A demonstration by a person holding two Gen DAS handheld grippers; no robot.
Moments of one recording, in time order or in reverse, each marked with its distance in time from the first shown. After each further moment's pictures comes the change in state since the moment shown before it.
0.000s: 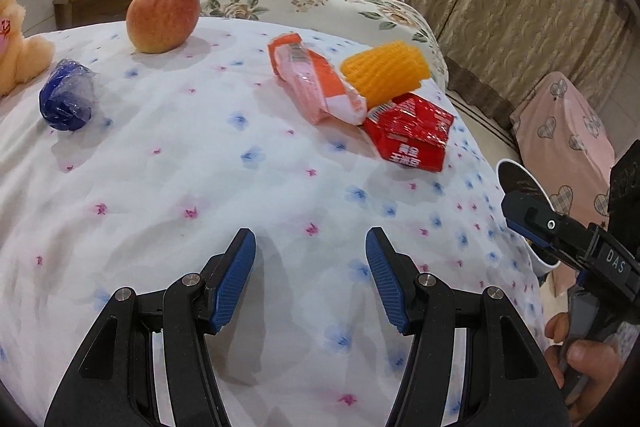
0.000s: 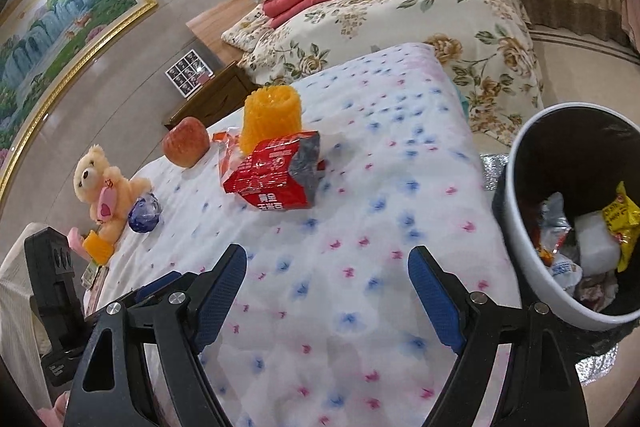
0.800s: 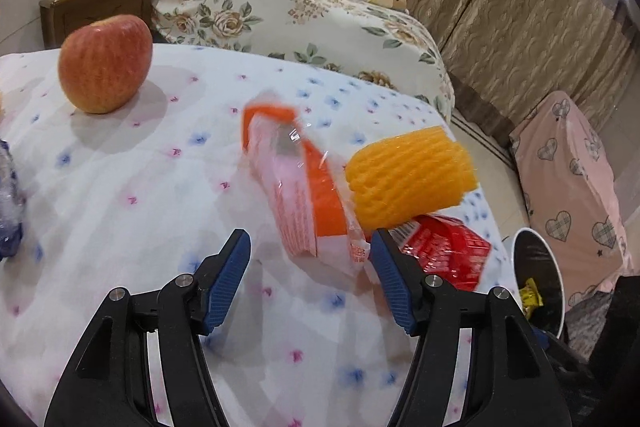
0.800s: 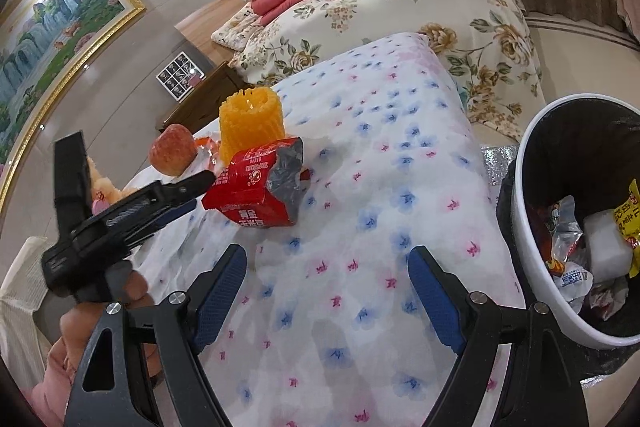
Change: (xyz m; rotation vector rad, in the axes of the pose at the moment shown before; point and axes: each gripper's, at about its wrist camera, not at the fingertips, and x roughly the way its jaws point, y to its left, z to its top) left arm 0.069 -0.001 0.088 -0.027 -0.004 -0.033; right arm 0.016 -0.013 0.011 0.055 0.013 -0.006
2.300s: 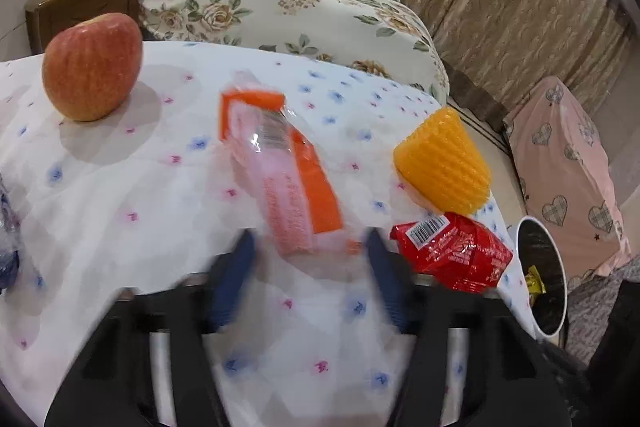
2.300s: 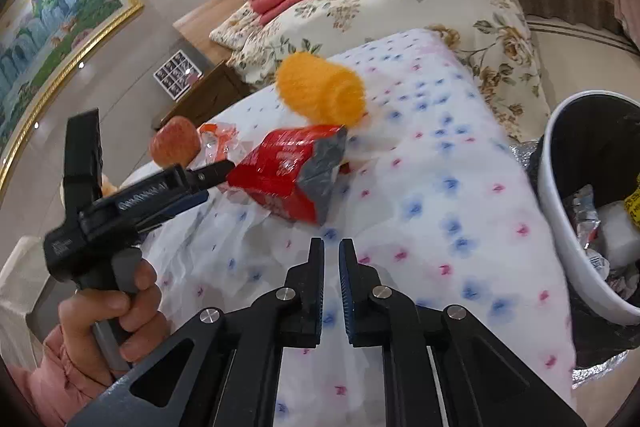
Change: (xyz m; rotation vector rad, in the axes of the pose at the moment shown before) left arm 0.004 0.007 0.005 0.042 0.044 -0.043; right arm 0.009 0.023 -0.005 -0.009 -0.013 -0.022
